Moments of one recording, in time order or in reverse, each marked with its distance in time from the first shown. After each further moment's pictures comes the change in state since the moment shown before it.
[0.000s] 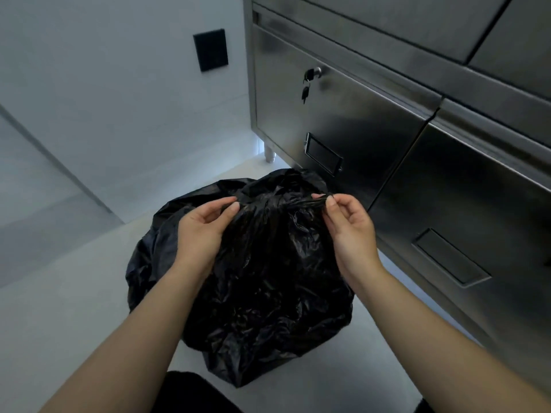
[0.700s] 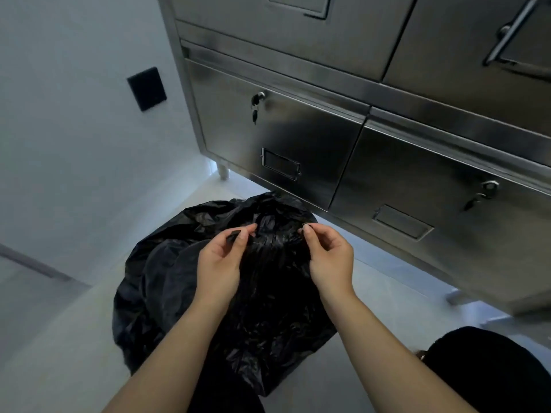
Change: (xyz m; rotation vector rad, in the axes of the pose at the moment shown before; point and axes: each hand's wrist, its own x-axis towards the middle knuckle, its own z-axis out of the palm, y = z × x) left_hand -0.013 0.040 -0.008 0.019 -0.388 -0.027; right_hand -0.061 -0.009 0.066 -0.288 0.550 -0.051
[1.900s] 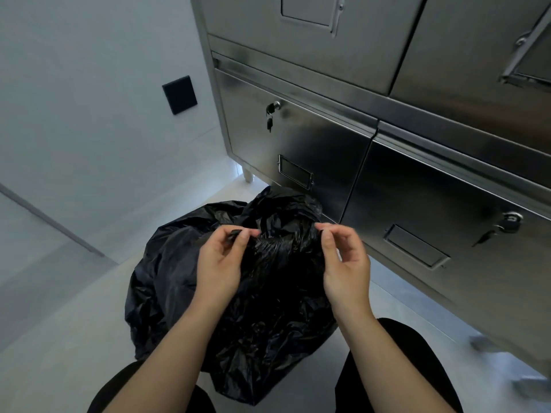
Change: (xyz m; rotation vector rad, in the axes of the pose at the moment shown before) left_hand -0.013 0.013 0.047 0.180 0.197 0.163; right_hand 0.024 -0.019 -0.057 0.199 -0.215 -0.206
